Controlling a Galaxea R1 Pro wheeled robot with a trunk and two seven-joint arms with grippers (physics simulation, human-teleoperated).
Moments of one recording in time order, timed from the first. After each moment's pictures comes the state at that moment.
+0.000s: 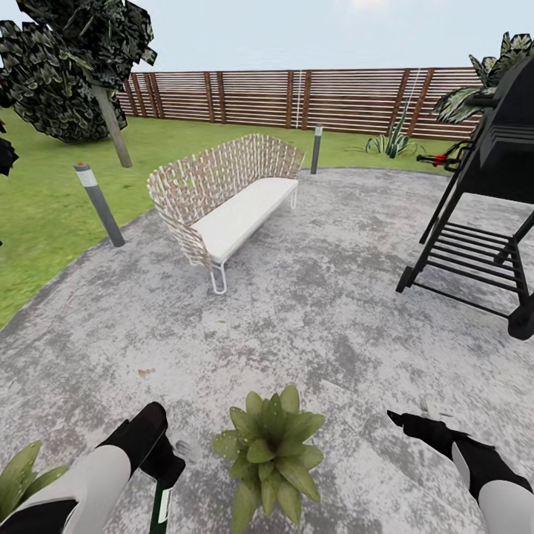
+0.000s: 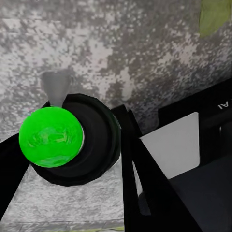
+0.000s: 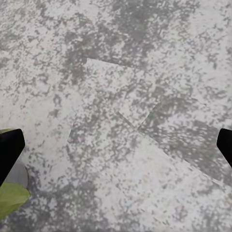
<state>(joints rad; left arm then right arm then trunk) -0.75 0.03 0.11 -0.35 -0.86 0.88 -0.78 -0.66 -0.22 -0.72 -0.39 0.42 0.11 0.53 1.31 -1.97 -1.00</state>
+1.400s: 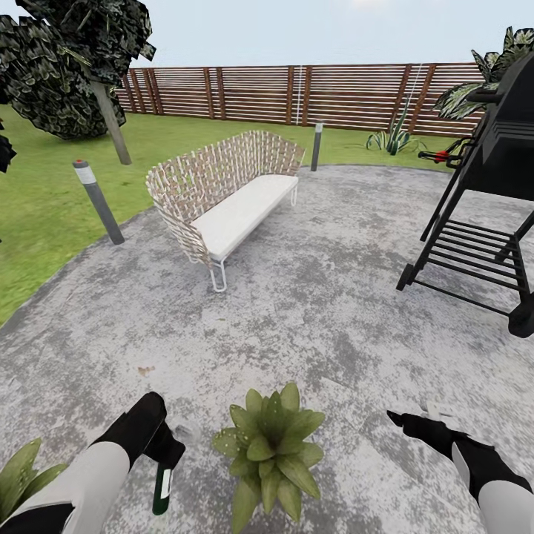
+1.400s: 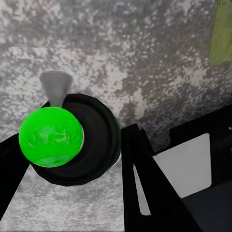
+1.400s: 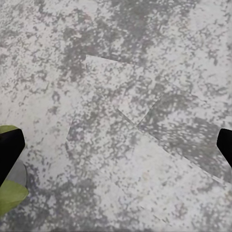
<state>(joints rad) -0.74 0.03 0.11 -0.46 -0.86 0.87 -0.77 -0.66 -0.22 -0.72 -0.39 0.42 0.11 0.53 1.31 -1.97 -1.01</state>
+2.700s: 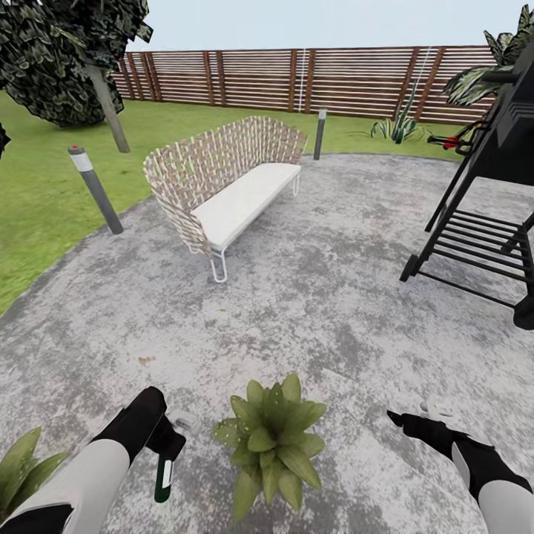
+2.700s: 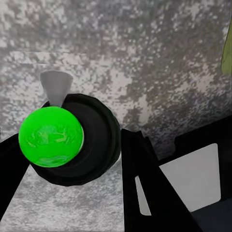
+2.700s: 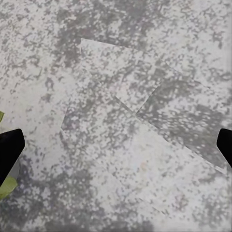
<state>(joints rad) -0.74 0.03 0.12 -0.50 -0.86 0.87 -0.77 -0.66 -0.22 -0.72 -0.39 0.42 0.11 0.53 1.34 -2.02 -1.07</state>
